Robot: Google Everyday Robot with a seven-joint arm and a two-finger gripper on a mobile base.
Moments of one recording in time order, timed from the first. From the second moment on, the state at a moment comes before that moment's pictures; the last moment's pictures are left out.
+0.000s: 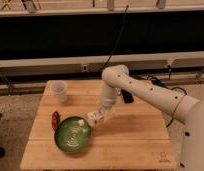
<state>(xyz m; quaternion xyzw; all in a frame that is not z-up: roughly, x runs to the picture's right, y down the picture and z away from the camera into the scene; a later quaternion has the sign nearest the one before) 0.007 0.146 0.772 -0.40 -0.24 -0.20 0.86</state>
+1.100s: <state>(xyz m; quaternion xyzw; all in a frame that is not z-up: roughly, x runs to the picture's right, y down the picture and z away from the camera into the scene) -0.067 0.190 0.757 -0.42 -0.27 -0.29 0.82</state>
